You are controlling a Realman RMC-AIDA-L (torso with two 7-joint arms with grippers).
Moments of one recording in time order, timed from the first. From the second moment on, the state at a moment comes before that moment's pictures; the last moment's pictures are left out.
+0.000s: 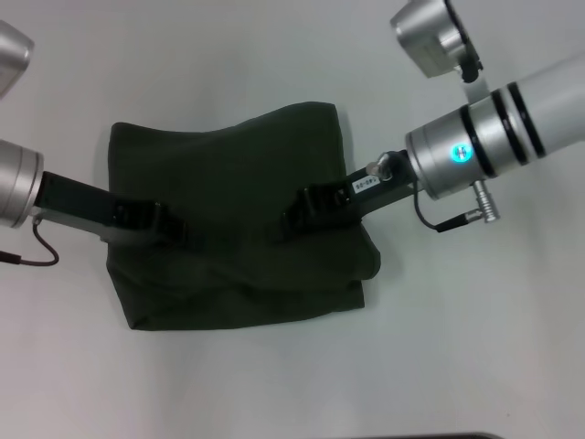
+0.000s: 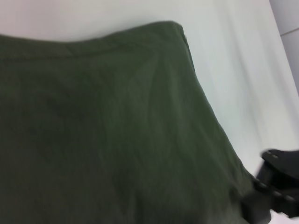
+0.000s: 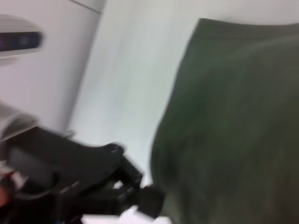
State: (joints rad) left arm -0.62 -2.09 -2.33 -0.88 -0.75 1.74 -2.50; right arm 0.84 2.10 -1.09 -0.42 -2.05 -1.40 2.45
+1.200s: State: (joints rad) left arm -0.61 -2.09 -2.32 -0.88 -0.69 1.75 -2.50; right arm 0.71 2.08 -1.14 -0.56 -2.07 -1.50 2.52
